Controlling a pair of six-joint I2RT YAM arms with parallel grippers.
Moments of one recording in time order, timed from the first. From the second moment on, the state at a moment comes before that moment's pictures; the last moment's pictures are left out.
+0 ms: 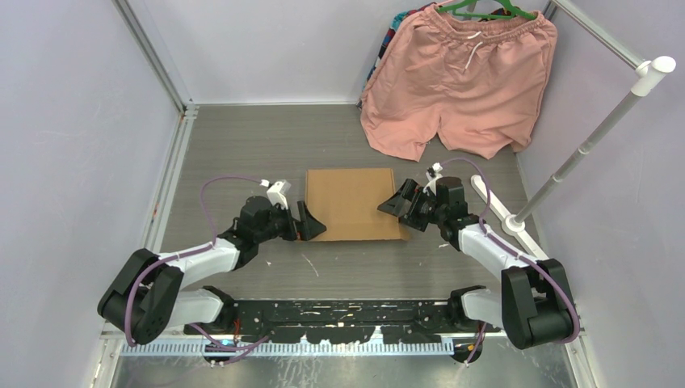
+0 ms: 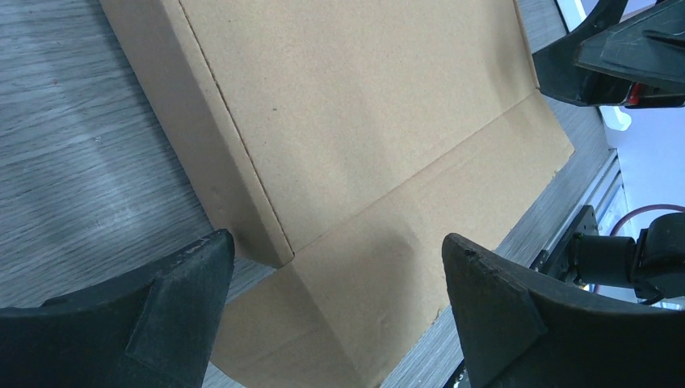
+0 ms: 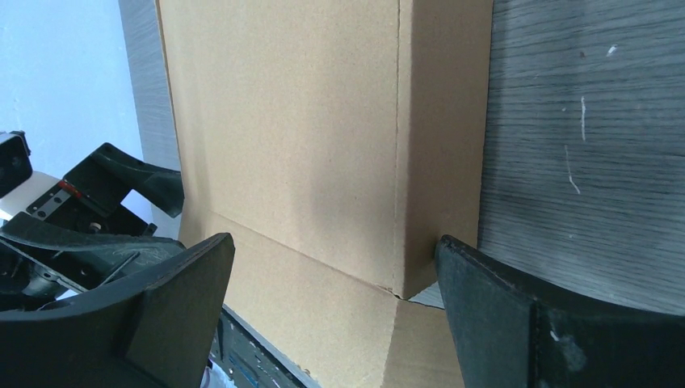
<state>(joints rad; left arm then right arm) -0.52 1.24 0.35 0.42 0.34 -0.60 0.21 1.20 0.48 0.08 -0.49 0.74</state>
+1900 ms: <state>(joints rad) -0.51 1.08 0.39 0.25 0.37 -0.60 0.20 1.07 0.53 -0.02 -0.56 0.76</state>
